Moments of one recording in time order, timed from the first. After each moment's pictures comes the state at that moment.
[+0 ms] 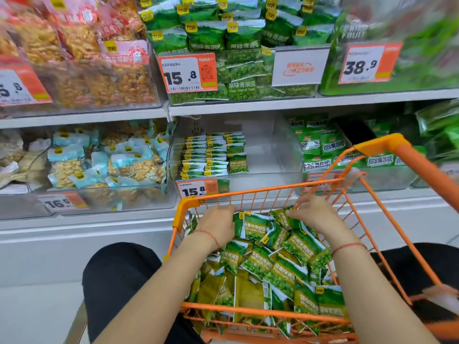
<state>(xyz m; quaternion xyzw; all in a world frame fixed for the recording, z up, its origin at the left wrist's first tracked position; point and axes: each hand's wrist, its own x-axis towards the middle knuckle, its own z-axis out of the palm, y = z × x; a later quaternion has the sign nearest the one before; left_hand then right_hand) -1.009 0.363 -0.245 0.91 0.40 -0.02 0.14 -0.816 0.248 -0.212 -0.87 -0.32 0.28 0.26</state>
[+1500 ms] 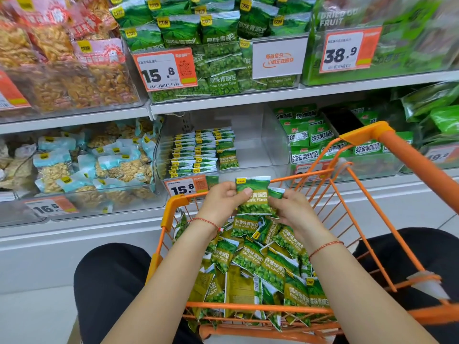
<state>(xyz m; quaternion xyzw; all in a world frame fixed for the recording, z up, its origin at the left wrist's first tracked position) -0.982 0.336 -0.204 0.71 0.37 0.23 0.56 -0.851 0.246 -0.211 -0.69 -0.21 0.42 0.55</state>
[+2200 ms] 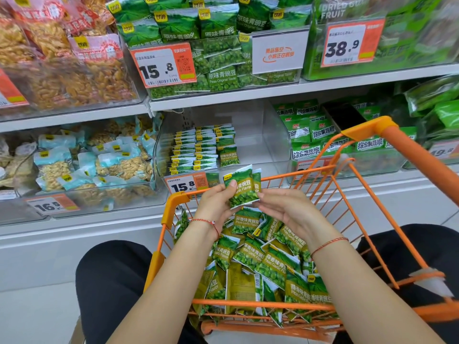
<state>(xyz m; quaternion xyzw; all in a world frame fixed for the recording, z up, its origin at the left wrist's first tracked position) -0.980 0.335 -0.214 0.43 0.36 0.32 0.76 -0.851 0.243 -0.207 -0.55 -0.17 0.53 0.62</state>
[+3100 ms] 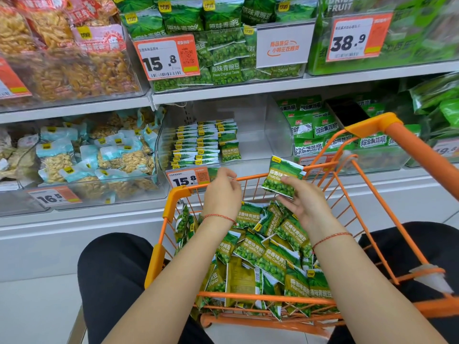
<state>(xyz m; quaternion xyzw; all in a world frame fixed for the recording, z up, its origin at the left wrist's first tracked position) -0.968 0.336 -0.221 0.77 0.49 0.31 0.27 -0.838 0.242 -0.209 -0.58 -0.06 0.44 0.68</state>
